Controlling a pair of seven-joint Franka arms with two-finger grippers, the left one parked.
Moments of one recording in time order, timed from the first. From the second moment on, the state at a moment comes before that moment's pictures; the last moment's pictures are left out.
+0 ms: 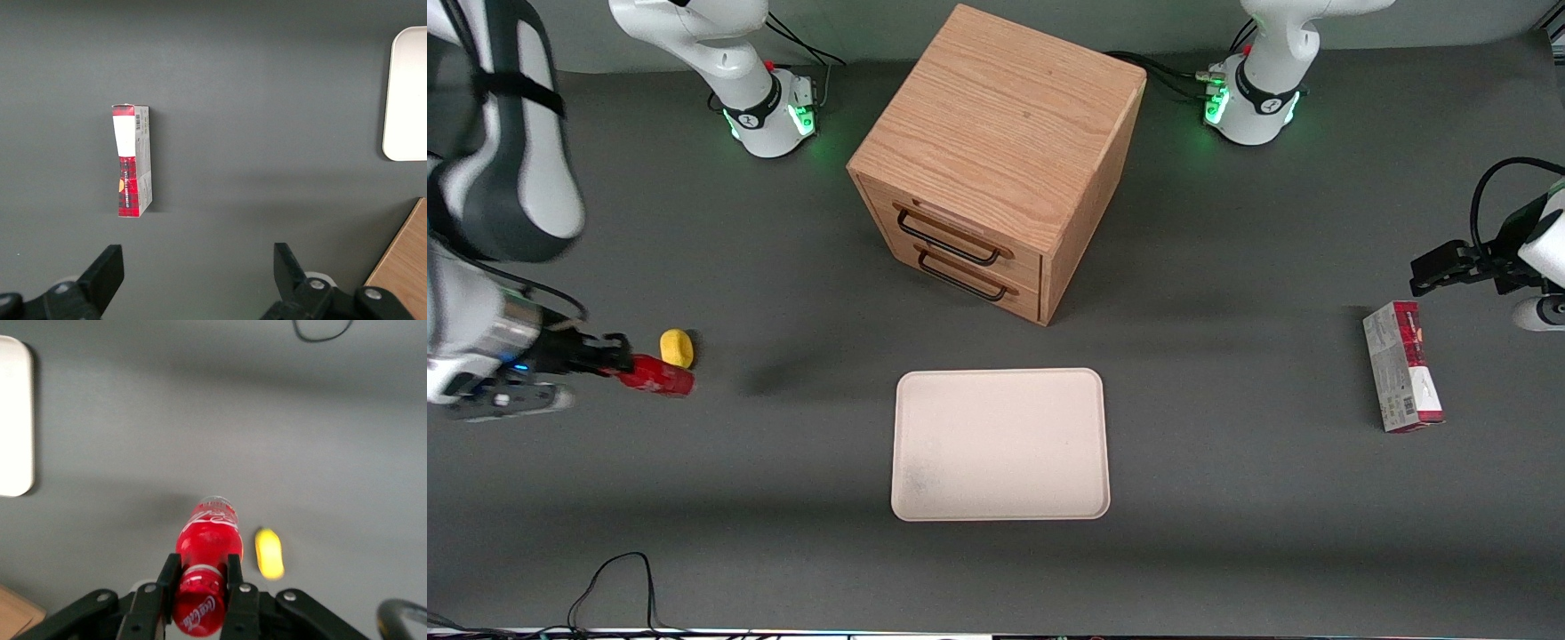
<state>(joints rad) 0.04 0.25 -0.08 -1.51 0.01 1.73 -0.14</state>
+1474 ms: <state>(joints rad) 0.54 0.50 -0.03 -0.93 -0.02 1.48 -0.02</state>
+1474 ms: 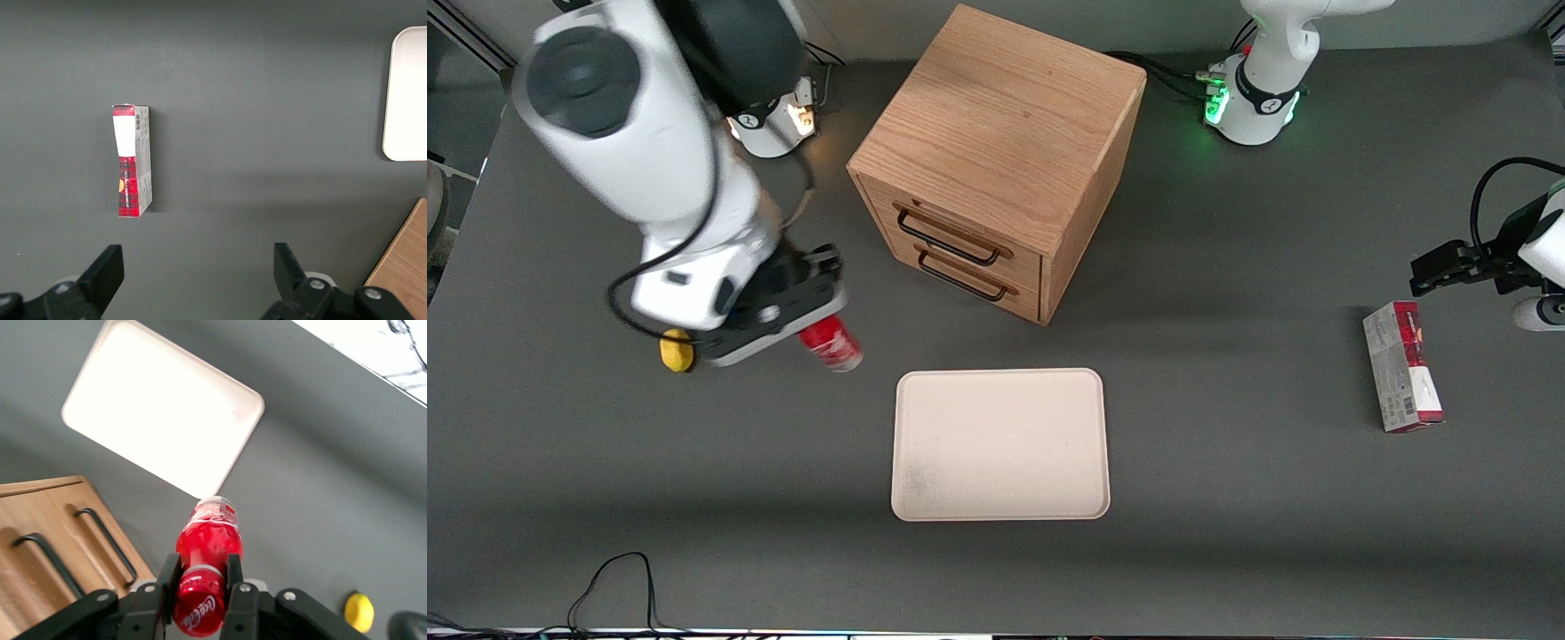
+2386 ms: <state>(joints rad) 0.51 0.86 -0.04 -0.93 -0.02 1.92 -0.02</state>
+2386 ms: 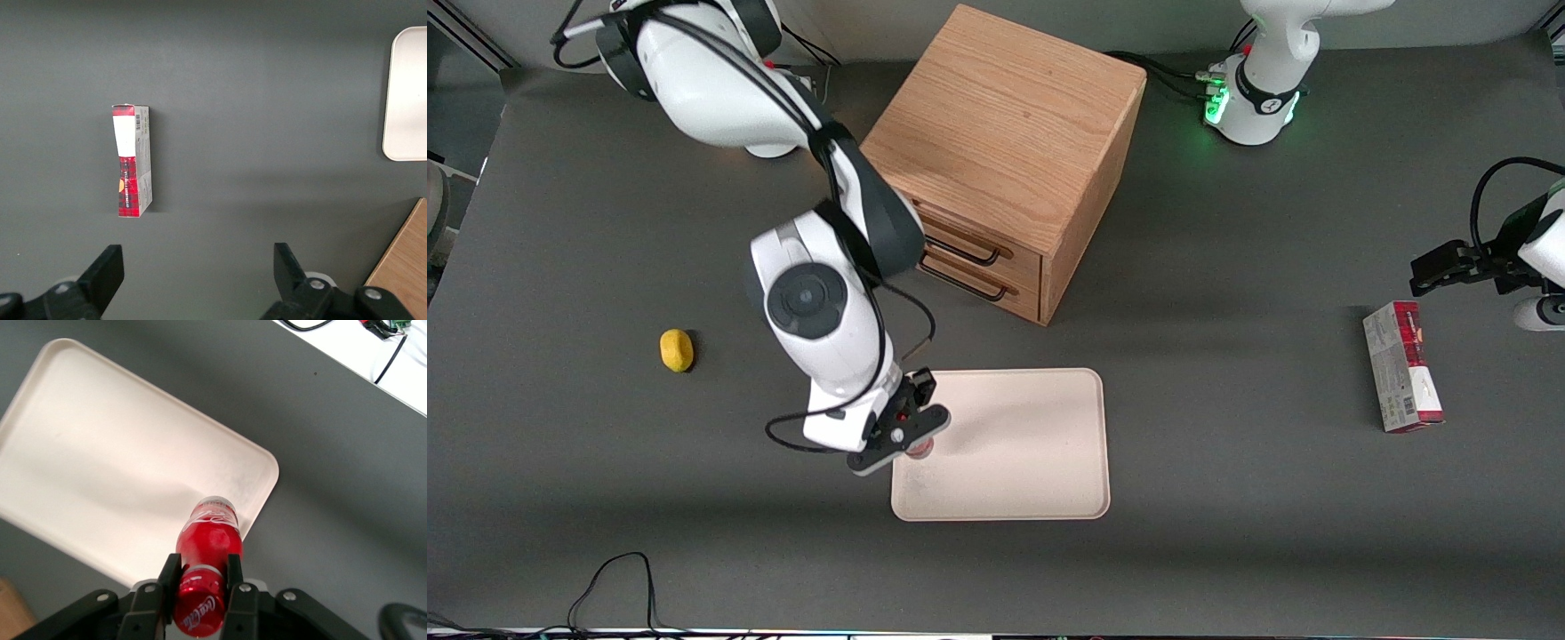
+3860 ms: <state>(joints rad) 0.50 0.92 -0.04 -0.91 -0.02 2.02 -0.02</state>
